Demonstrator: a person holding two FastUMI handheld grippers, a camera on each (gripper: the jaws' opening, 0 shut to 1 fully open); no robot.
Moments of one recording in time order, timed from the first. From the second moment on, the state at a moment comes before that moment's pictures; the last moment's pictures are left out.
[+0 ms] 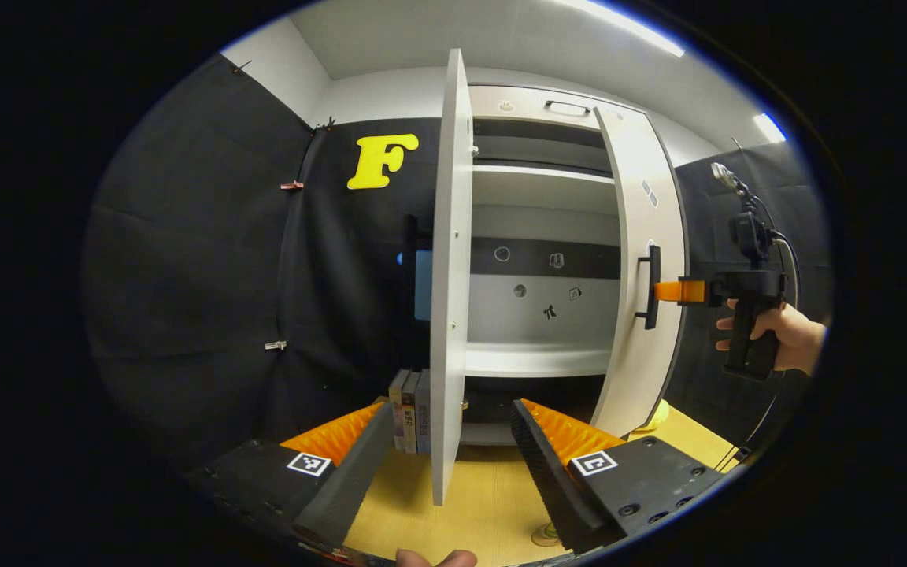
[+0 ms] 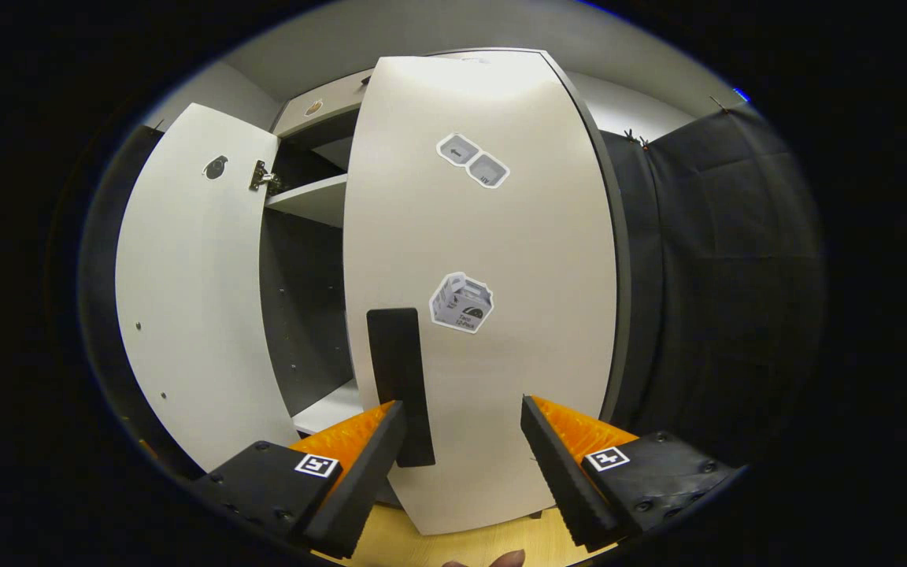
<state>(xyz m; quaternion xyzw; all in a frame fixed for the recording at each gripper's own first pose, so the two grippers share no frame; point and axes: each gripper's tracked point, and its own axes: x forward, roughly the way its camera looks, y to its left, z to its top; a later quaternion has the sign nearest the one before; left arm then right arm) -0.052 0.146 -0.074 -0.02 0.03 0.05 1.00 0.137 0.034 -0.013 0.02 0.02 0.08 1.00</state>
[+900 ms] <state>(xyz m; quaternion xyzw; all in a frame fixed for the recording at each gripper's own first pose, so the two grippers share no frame) 0.041 0.256 -0.031 0.01 0.02 0.09 1.00 0.061 0.012 0.007 0.05 0.00 0.07 1.00</state>
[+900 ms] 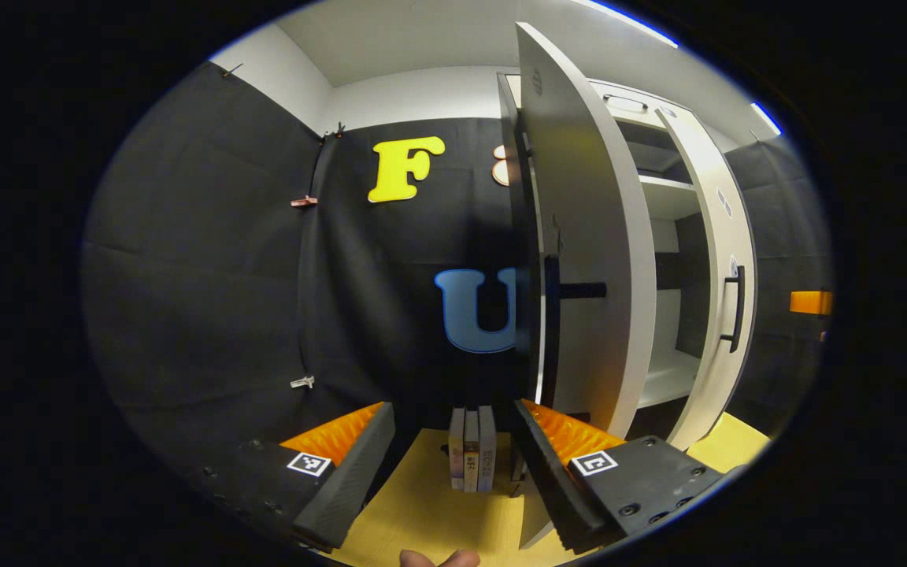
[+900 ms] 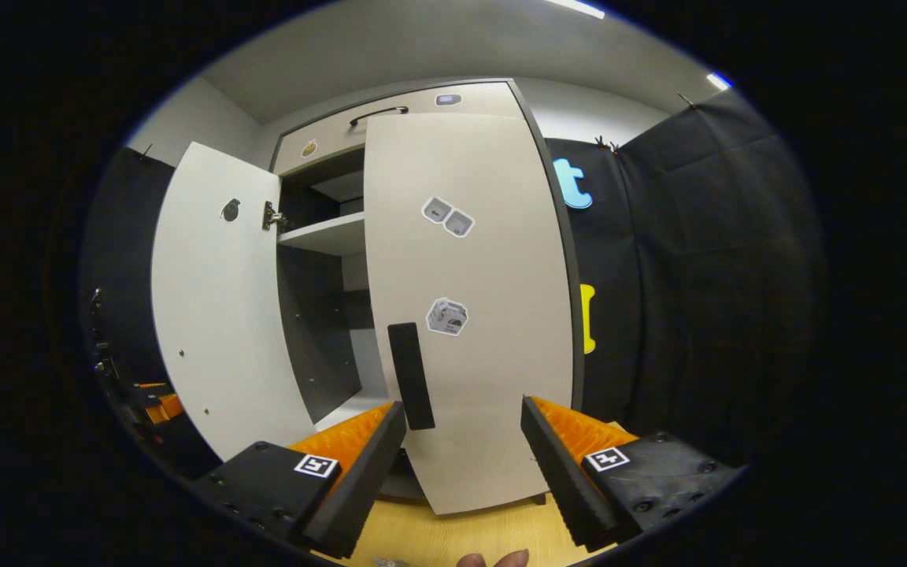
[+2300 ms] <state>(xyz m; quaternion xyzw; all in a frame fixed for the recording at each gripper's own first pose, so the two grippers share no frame) 0.077 0.037 -0.031 -0.02 0.03 -0.03 1.00 0.015 -0.034 0.010 0.05 0.00 0.06 1.00</state>
